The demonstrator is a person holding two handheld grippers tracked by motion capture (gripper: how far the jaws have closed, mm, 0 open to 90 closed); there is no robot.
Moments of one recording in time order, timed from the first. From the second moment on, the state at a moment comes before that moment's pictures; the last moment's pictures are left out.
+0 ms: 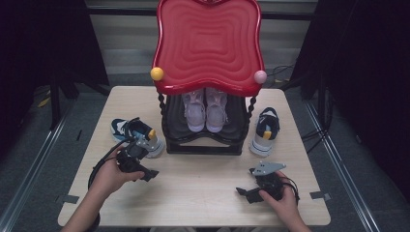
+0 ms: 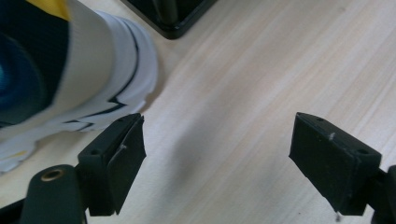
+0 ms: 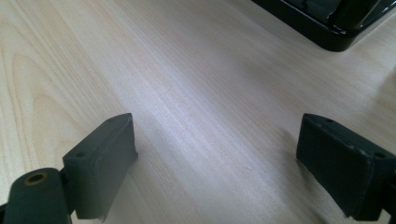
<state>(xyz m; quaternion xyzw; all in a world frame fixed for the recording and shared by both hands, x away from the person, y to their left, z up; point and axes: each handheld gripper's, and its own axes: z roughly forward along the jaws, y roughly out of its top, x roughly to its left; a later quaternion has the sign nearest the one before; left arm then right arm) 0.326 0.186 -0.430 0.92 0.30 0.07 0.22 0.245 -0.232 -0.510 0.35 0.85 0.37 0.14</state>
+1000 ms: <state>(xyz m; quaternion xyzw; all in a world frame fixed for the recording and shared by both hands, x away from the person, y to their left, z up) 0.363 0.185 -0.412 0.93 0.30 0.12 0.19 0.245 -0.232 -0.510 0.35 0.85 0.37 0.14</state>
